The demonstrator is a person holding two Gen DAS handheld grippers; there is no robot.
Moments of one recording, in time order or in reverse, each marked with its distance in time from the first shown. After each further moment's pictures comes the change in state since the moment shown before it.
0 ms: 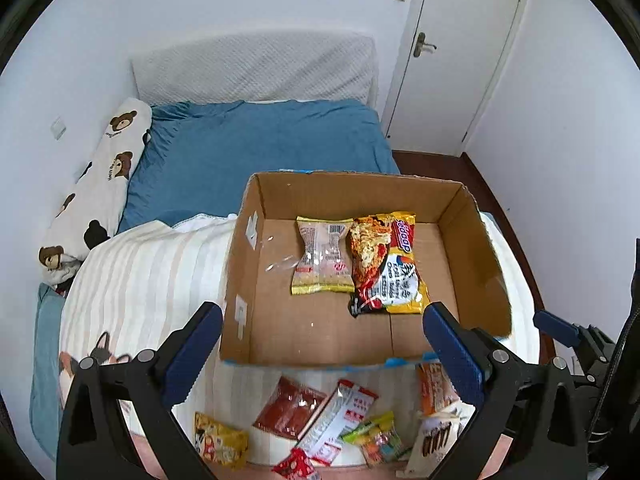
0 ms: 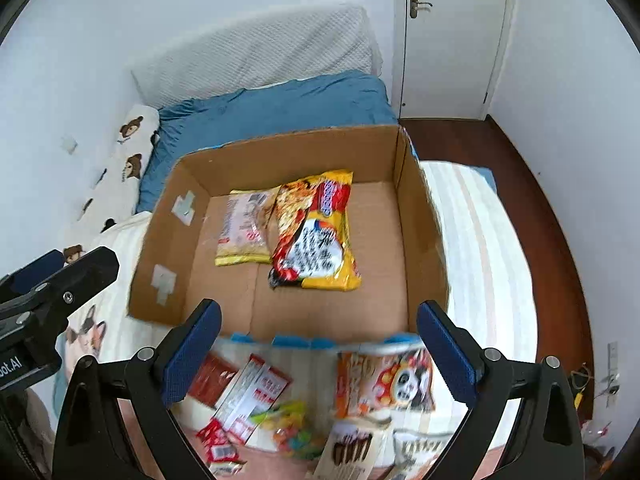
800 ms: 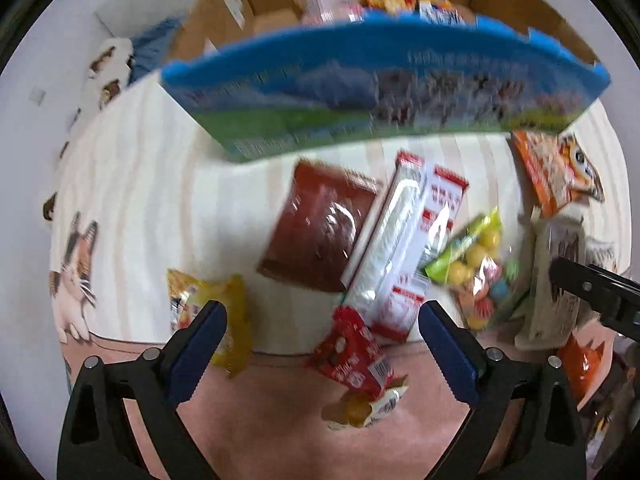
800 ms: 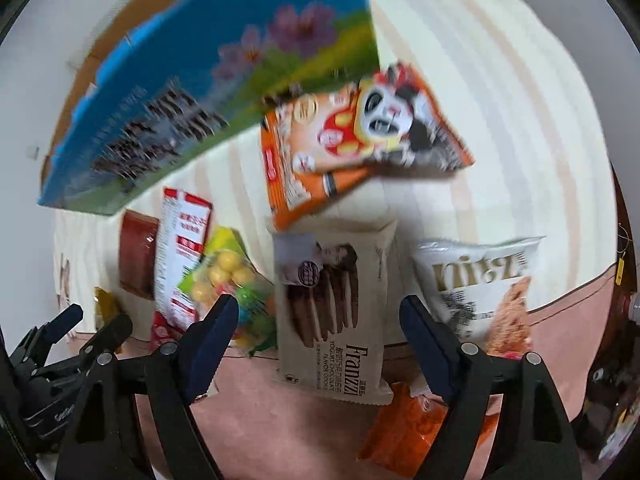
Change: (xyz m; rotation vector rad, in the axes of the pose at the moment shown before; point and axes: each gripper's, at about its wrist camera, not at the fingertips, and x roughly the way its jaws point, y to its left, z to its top) left arm 0.115 0.007 -0.167 0.170 0.416 0.120; right arm 0.102 -0.062 -0.170 0.275 0.365 0.037
